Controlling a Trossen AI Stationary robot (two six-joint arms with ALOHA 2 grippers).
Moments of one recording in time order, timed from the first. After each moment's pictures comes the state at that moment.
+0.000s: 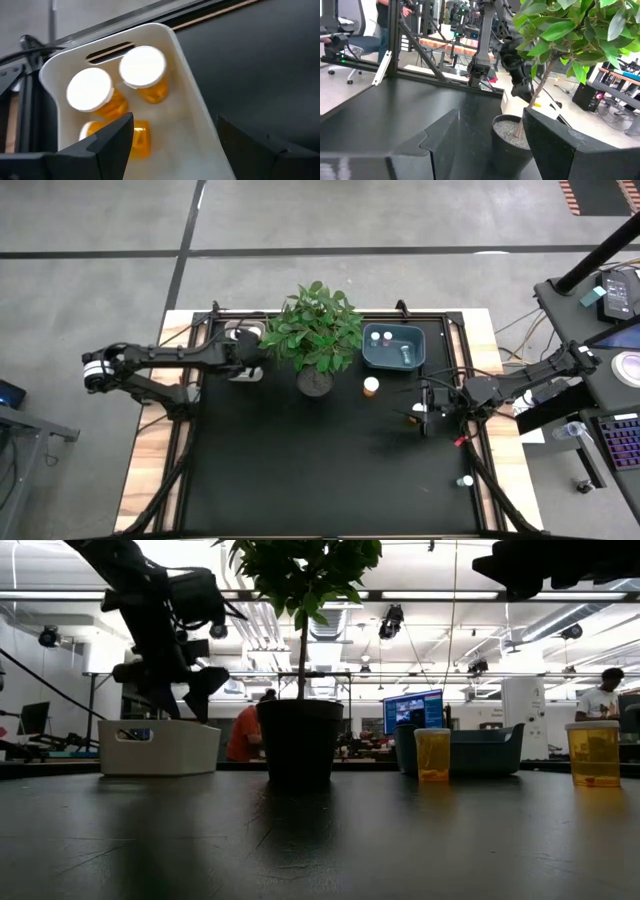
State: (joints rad) left arm 0.32 1.25 0.71 -0.54 -0.68 -0.73; right arm 0.33 0.63 0.29 0.33 0.32 -0.23
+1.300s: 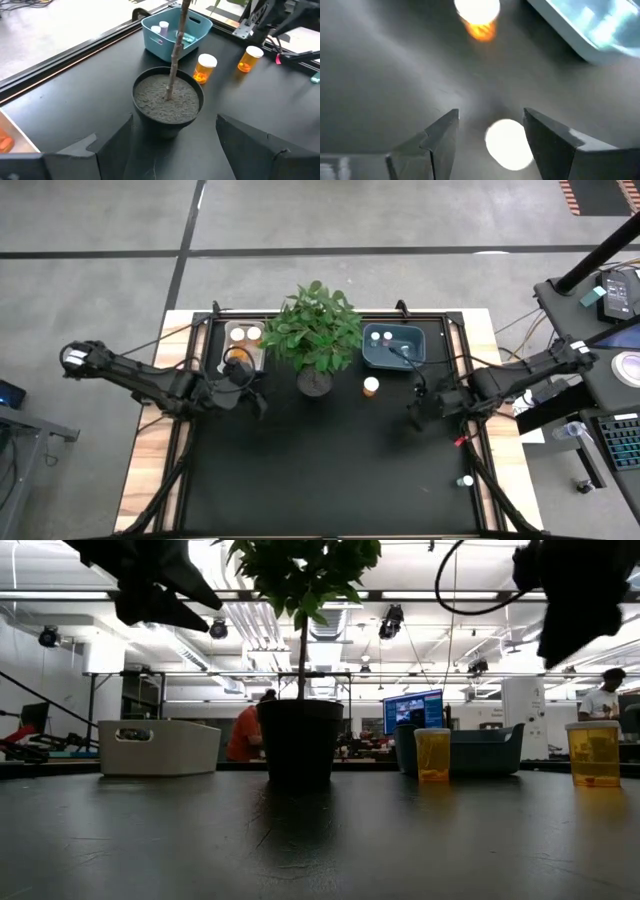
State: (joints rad) left arm -0.26 0.94 0.72 -0.37 -0.67 -0.62; right arm 0.33 1.00 0.83 -1.02 0.35 1.02
